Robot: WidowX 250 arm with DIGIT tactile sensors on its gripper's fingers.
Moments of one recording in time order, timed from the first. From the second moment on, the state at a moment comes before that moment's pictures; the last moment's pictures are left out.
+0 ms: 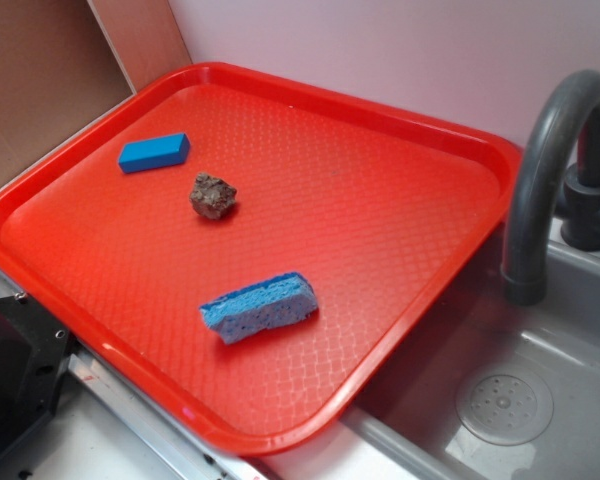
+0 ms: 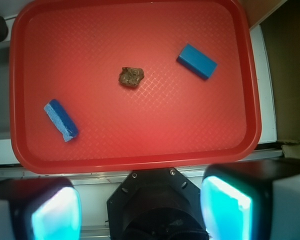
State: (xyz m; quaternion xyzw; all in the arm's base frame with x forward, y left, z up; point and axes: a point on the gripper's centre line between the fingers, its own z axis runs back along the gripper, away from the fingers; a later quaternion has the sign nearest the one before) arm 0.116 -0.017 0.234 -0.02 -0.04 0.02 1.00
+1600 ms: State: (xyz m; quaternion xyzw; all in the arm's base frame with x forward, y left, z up) arm 0.225 0.097 0.118 -0.03 -0.02 -0.30 0.95
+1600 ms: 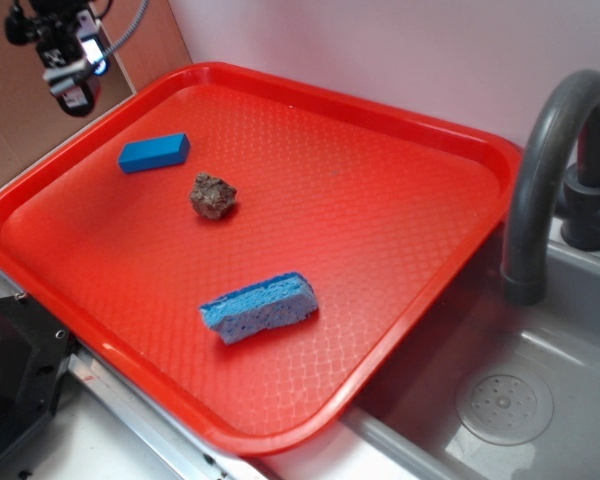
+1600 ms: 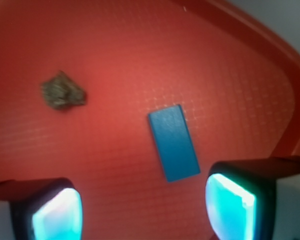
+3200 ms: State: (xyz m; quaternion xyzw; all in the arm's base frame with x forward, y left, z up) arm 0.243 0.095 0.023 0.02 0.05 -0.38 0.92
